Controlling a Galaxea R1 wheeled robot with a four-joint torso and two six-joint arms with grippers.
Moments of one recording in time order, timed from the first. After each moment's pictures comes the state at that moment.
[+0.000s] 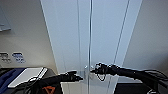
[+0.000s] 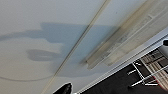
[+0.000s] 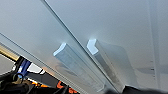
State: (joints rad) left arm 0.46 2.74 -2.08 -0.17 0.28 -0.10; right arm -0.35 2.82 -1.96 -0.30 -0.33 0.65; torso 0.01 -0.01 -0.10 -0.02
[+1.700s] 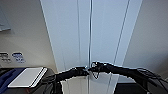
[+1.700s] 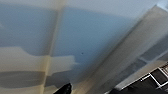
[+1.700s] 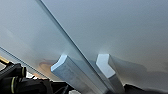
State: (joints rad) left arm 0.40 3.06 -2.48 -0.10 0.29 -0.09; right arm -0.34 2.96 -2.15 -0.32 -0.34 0.65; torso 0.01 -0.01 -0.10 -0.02
